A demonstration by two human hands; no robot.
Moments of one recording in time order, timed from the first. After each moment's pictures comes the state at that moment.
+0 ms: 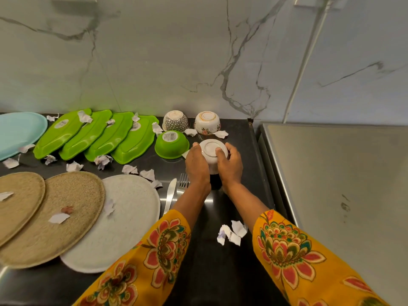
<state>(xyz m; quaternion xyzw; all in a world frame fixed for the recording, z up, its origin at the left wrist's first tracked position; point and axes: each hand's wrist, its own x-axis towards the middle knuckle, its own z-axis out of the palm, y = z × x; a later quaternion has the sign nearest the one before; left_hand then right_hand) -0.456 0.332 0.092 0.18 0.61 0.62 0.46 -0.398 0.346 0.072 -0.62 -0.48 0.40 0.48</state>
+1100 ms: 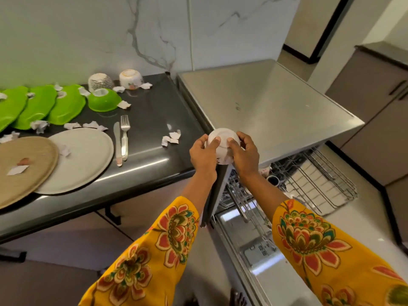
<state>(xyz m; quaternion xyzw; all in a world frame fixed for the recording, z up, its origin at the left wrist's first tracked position) -0.330 0.062 0.086 0.28 0.52 0.50 0.63 -0.248 0.036 0.082 -0.71 -0.34 0.27 0.55</state>
